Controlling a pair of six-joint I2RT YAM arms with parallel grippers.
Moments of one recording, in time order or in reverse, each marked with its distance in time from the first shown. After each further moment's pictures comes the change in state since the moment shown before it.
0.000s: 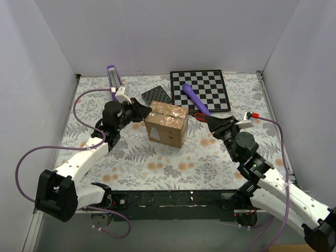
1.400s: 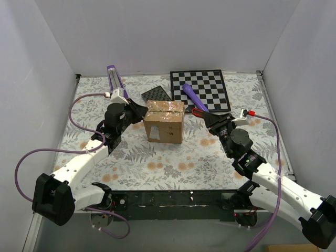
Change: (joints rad) left arm -0.059 -0.053 -0.002 -0.101 -0.274 -0.175; right arm 0.000 0.118 -0.007 0.160 0.025 0.034
